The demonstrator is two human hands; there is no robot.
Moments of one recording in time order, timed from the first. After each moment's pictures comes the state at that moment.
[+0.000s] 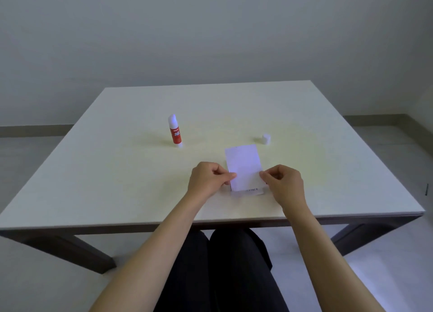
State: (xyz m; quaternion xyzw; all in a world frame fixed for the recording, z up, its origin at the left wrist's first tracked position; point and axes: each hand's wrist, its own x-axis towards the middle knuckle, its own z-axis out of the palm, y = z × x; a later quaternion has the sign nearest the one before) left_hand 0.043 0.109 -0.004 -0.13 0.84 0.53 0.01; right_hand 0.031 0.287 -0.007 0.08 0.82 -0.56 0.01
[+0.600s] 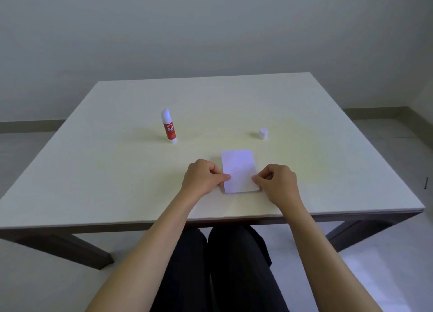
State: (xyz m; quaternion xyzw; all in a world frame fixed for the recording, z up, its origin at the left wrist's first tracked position) left_hand 0.038 0.106 -0.008 -0.14 0.89 0.42 0.05; right_hand 0.027 0.288 -0.013 0.03 0.89 -0.46 0.04
